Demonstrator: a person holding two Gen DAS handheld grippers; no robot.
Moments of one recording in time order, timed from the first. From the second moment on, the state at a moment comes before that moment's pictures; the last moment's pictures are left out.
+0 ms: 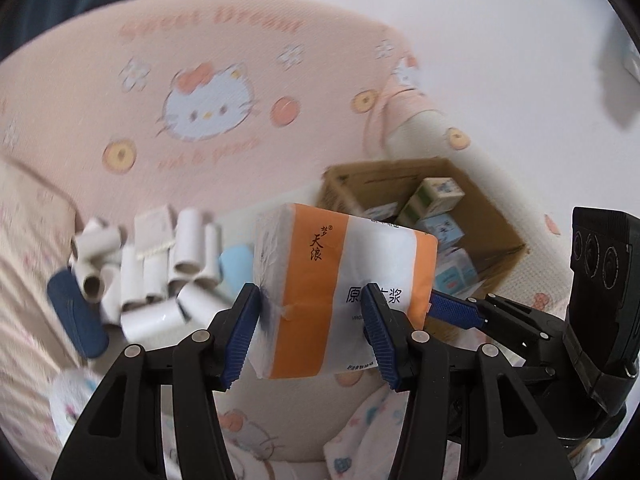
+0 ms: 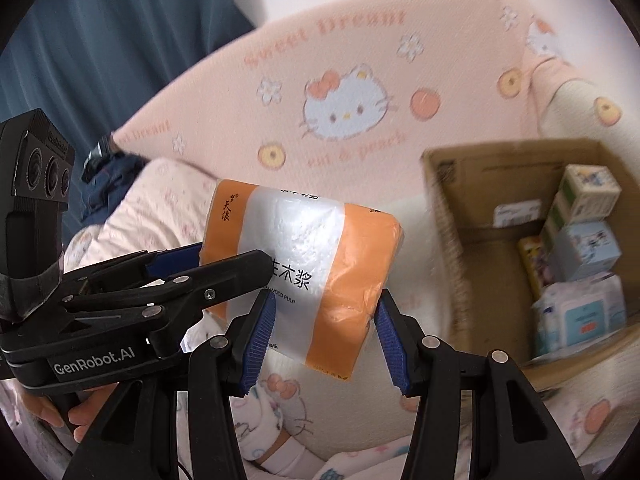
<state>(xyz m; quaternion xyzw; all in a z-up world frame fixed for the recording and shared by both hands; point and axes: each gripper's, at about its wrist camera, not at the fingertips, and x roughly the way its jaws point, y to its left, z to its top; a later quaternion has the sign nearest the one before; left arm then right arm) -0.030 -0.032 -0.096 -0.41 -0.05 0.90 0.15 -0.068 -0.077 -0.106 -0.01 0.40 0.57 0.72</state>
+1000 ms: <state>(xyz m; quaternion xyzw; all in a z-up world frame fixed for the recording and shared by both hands) -0.114 0.129 -0.079 -0.43 0.00 0.87 0.24 0.072 -0.154 -0.105 -0.02 0.42 0.47 0.78</state>
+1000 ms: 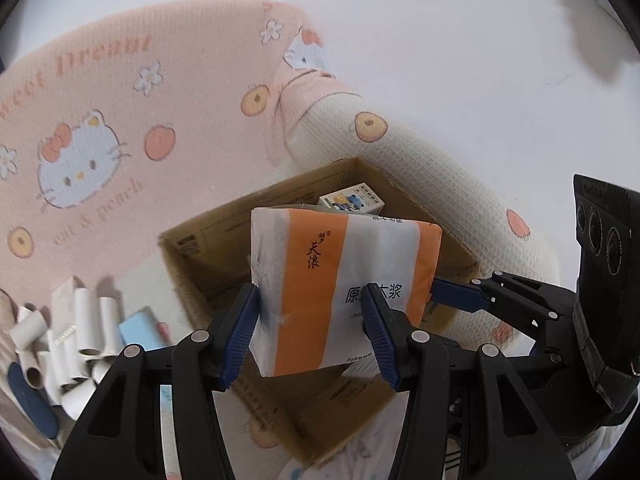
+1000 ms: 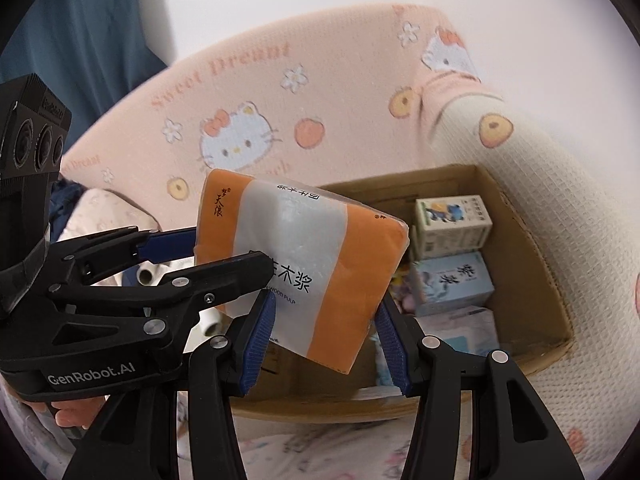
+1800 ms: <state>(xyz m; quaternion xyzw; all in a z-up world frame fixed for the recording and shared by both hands) -0.170 0.207 -0.173 -0.56 -0.12 0.77 0.27 0.165 -0.173 -0.173 -0.14 0.57 0.41 0.70</state>
